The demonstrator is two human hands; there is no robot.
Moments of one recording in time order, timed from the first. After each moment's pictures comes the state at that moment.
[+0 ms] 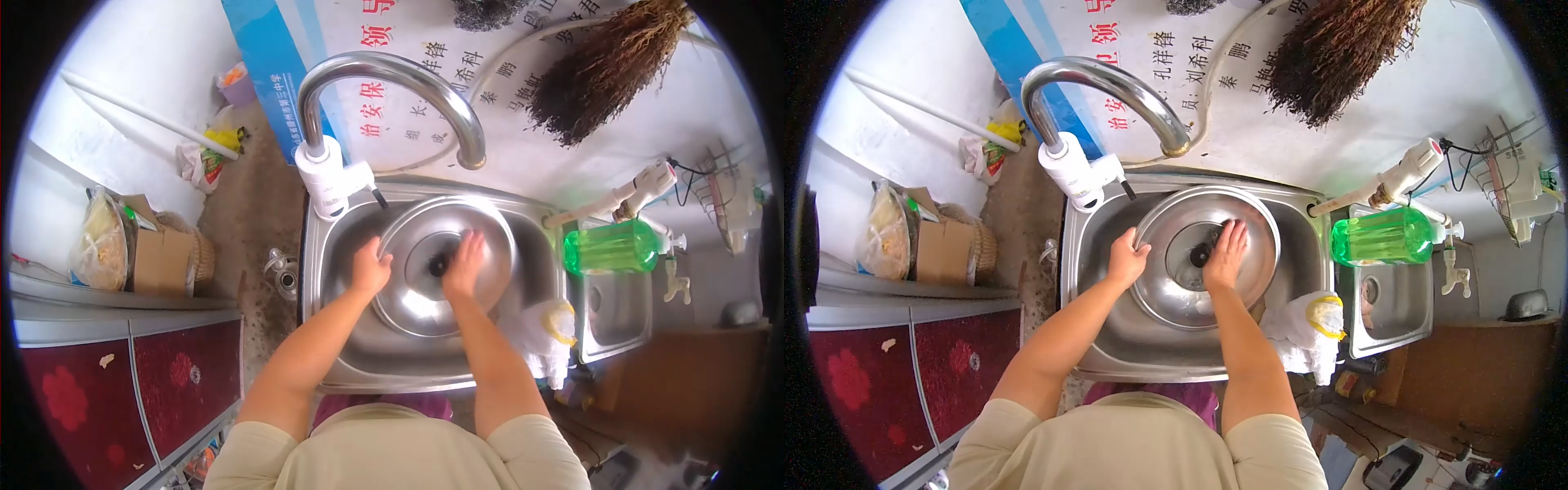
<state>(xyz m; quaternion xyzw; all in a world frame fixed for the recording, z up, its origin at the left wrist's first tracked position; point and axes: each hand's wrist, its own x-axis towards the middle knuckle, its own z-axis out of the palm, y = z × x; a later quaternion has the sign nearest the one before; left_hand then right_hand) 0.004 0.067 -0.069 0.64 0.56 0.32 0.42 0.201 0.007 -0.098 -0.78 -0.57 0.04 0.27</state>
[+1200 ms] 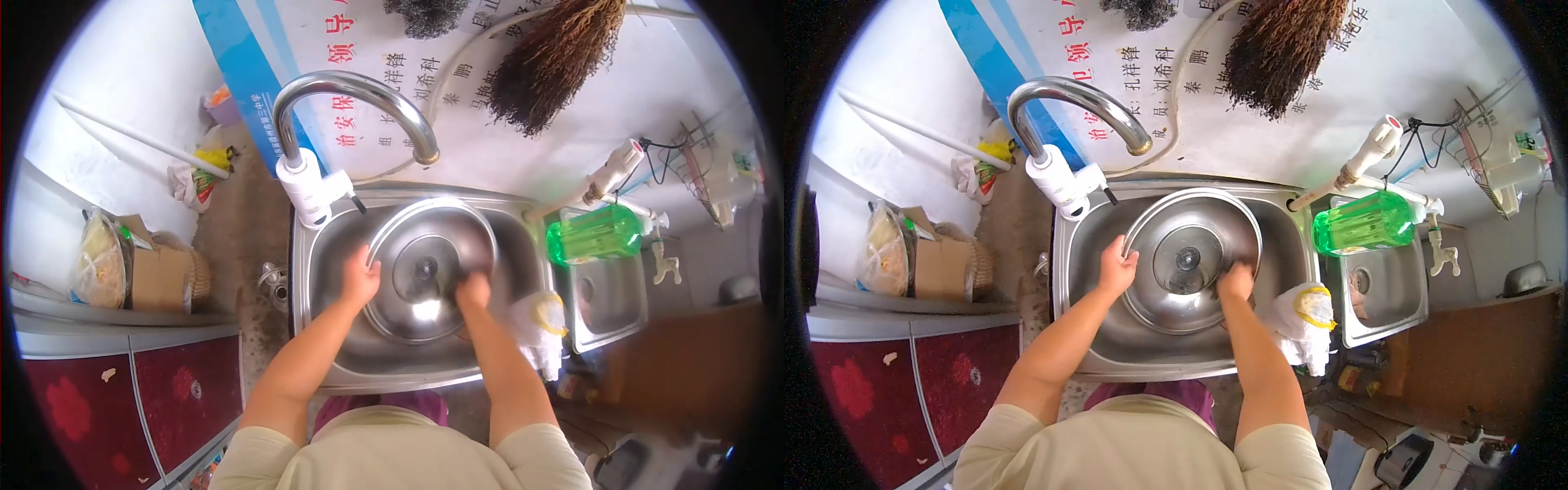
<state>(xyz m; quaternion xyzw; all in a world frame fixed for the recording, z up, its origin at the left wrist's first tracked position) 0.006 0.056 -0.073 0.67 0.51 0.36 0.40 0.249 -0.038 -0.099 -0.90 -0.39 0.14 0.10</state>
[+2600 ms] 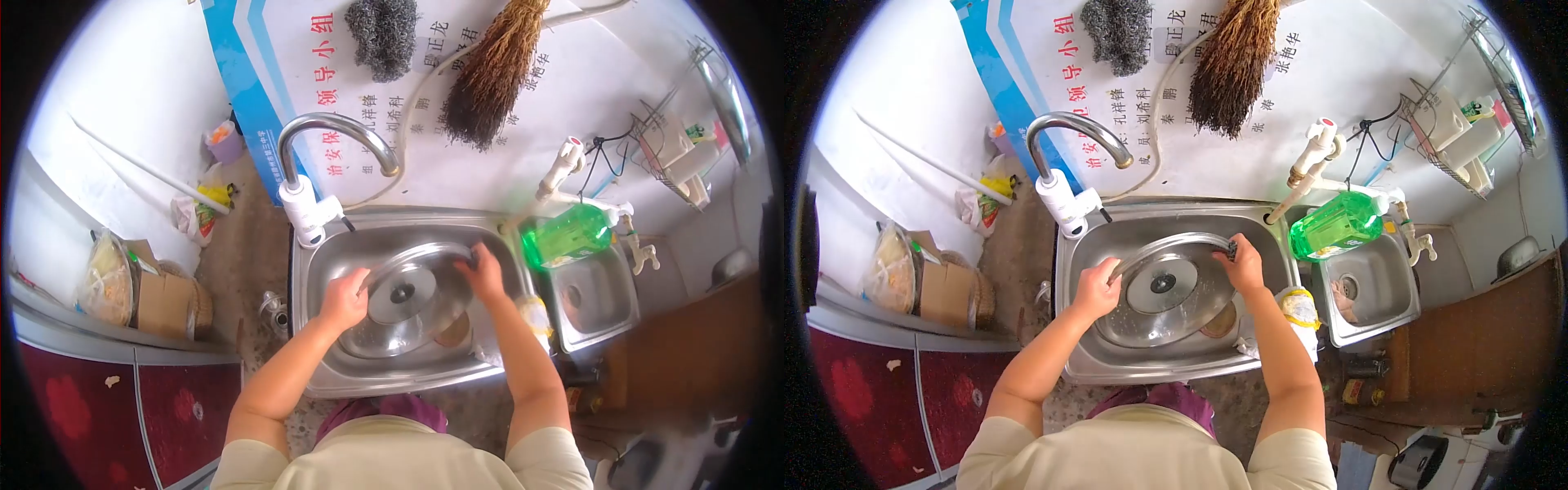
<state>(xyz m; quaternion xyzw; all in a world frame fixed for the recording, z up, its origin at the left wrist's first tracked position) -0.016 0.021 0.065 0.80 0.35 0.40 0.27 0.271 -0.027 0.048 -0.74 -0.57 0.09 0.35</state>
